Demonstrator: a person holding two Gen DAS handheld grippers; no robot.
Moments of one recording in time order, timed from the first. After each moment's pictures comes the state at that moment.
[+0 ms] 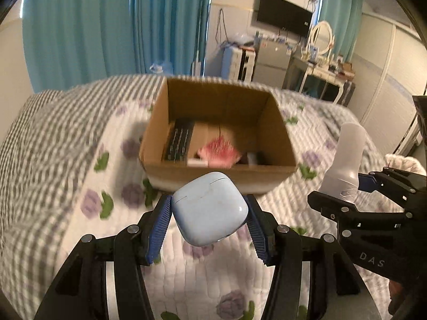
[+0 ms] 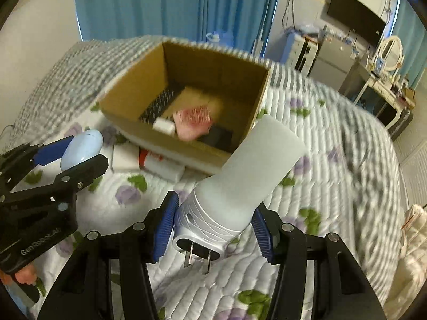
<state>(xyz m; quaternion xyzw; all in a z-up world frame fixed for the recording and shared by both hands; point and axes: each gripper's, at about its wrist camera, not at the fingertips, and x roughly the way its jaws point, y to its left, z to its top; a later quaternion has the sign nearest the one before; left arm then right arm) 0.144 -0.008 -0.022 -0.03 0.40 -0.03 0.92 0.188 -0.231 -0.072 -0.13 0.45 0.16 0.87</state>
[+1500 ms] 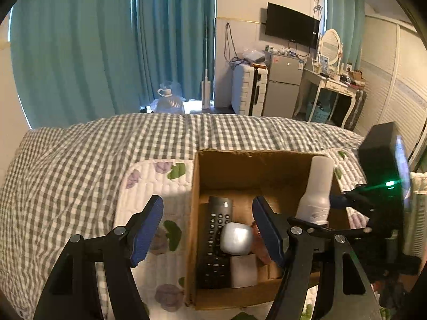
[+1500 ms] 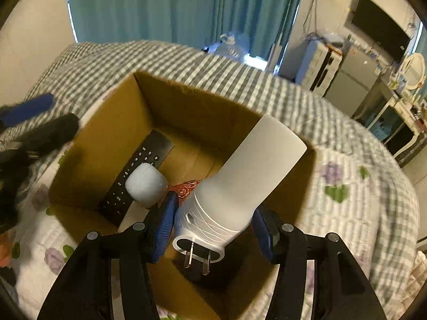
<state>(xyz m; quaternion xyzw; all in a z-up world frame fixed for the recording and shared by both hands) 0.278 0.042 -0.009 0.00 0.36 -0.01 0.93 0.353 -0.168 -0.102 -0.15 0.46 0.20 0.85</state>
